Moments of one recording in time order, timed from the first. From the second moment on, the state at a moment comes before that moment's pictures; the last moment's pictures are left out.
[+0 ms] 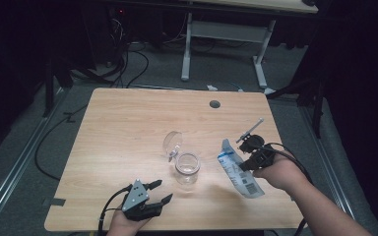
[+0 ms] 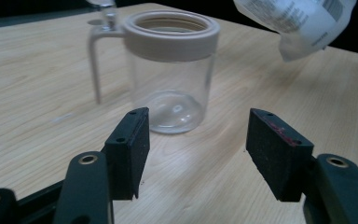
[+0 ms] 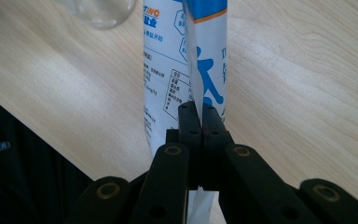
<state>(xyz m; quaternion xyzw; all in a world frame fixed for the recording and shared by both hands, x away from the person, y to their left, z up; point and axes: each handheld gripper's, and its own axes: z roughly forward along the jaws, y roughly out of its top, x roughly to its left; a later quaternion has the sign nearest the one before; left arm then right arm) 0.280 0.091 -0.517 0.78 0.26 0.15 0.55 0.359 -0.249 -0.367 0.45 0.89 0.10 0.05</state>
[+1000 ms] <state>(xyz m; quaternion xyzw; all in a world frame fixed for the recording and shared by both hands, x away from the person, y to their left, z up) 0.283 0.002 -0.524 0.80 0.19 0.11 0.56 0.354 -0.200 -0.352 0.42 0.90 0.11 0.05</state>
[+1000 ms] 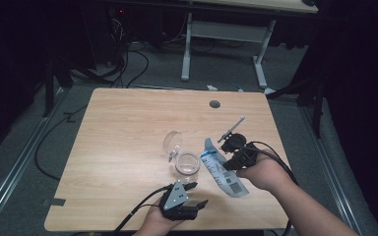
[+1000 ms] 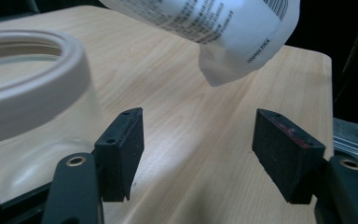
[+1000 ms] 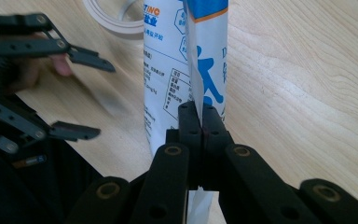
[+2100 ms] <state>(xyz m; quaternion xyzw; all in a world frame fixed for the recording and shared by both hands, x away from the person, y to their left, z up) 0.287 -0.050 -0.524 0.80 0.16 0.12 0.56 0.343 -0.177 -0.335 0.41 0.90 0.13 0.04</state>
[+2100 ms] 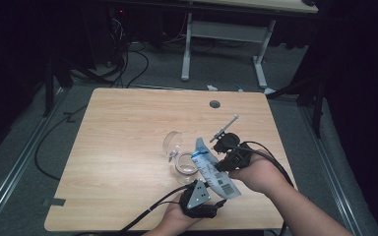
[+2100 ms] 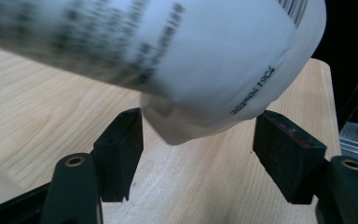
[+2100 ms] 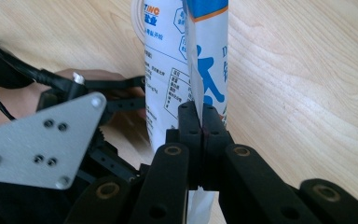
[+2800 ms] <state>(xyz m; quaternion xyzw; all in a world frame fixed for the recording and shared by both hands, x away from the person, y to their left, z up) 0.278 -0.049 -0.518 0.81 0.19 0.16 0.54 0.349 -0.168 -0.340 0.40 0.91 0.11 0.05</state>
